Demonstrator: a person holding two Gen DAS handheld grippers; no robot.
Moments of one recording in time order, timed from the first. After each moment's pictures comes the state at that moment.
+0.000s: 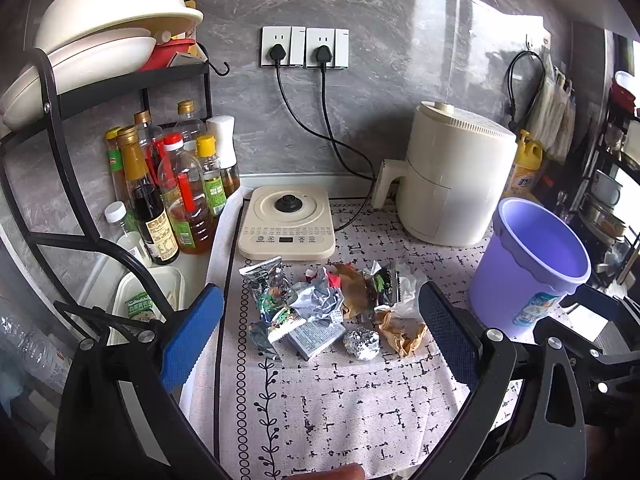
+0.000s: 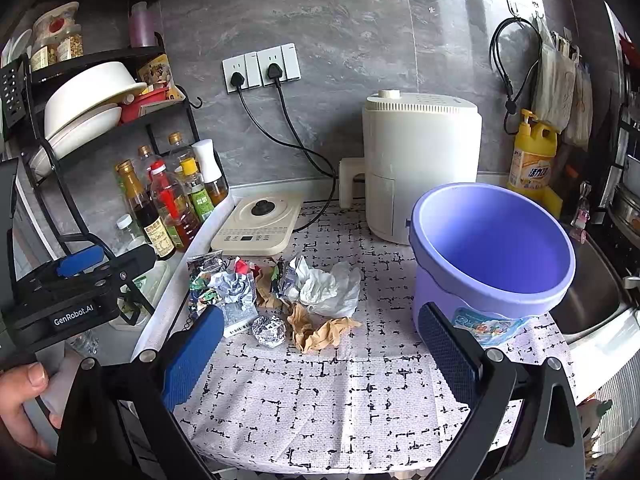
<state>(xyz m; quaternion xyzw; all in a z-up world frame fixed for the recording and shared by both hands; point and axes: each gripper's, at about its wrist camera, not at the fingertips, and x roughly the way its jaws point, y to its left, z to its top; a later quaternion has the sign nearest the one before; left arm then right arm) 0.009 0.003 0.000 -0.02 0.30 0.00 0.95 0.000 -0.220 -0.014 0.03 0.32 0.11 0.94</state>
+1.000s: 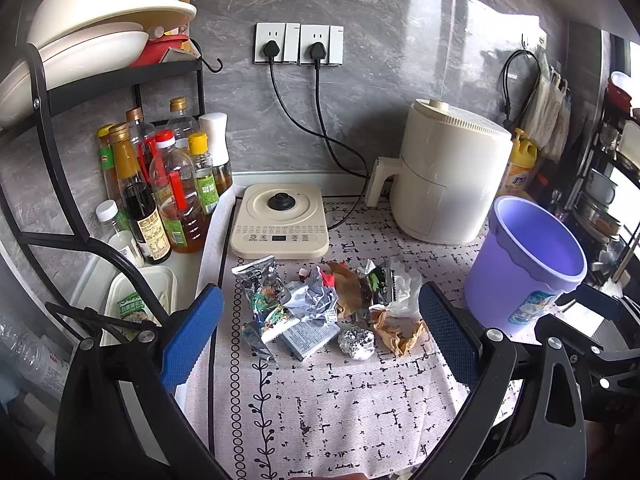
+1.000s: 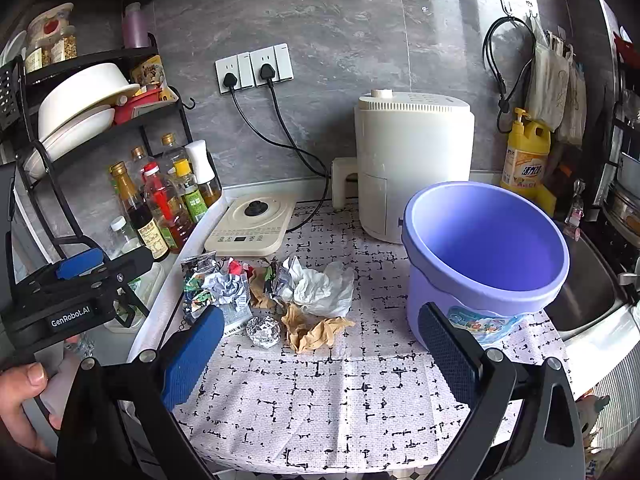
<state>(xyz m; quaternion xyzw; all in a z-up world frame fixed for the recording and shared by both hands) 0.016 0.005 0.000 -0.03 0.31 -0.01 0.95 0.000 -0.222 -0.014 0.03 0.32 0.10 0.94</state>
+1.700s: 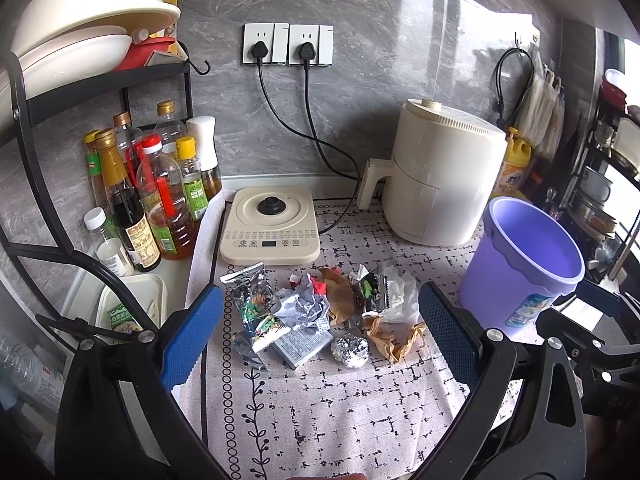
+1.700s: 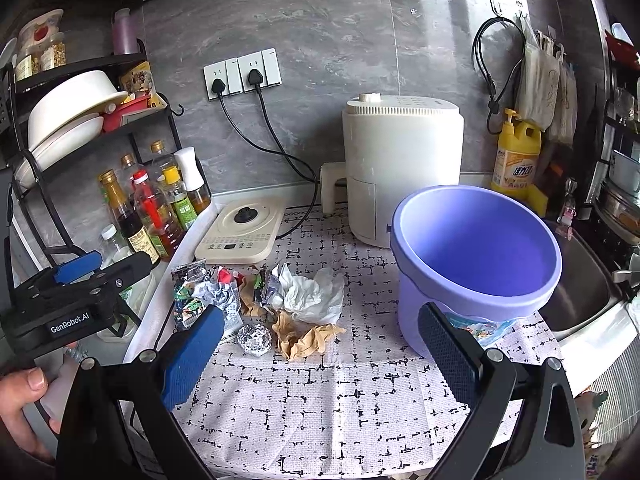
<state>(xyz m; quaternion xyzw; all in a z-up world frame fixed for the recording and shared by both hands) 0.027 0.001 -0.002 -0.03 0.31 -0.03 0.95 0.006 -0.226 -0.010 0.03 0.31 0.08 0.95</state>
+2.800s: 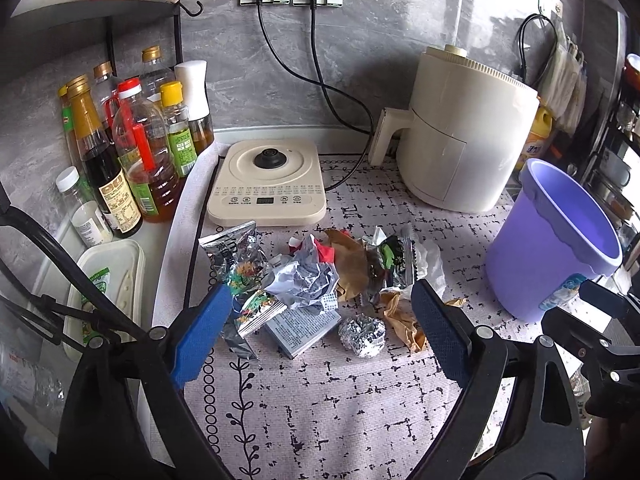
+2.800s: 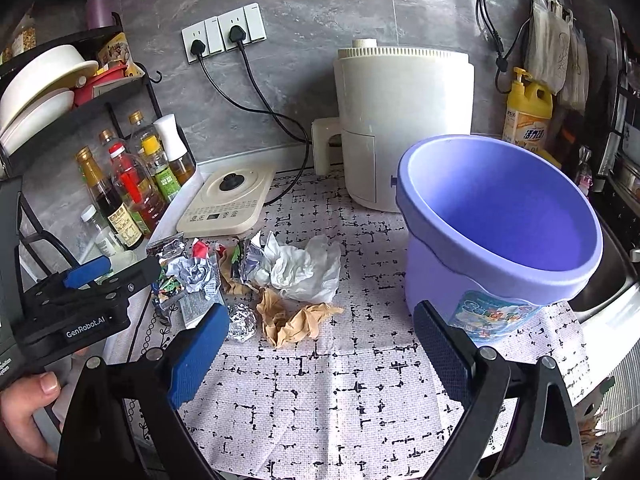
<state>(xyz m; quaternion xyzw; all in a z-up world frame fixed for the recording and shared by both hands) 0.071 -0.001 -0.065 -0.03 0.37 -0.02 0.93 0.049 -0.223 -0.065 0.03 0.38 0.08 0.92</state>
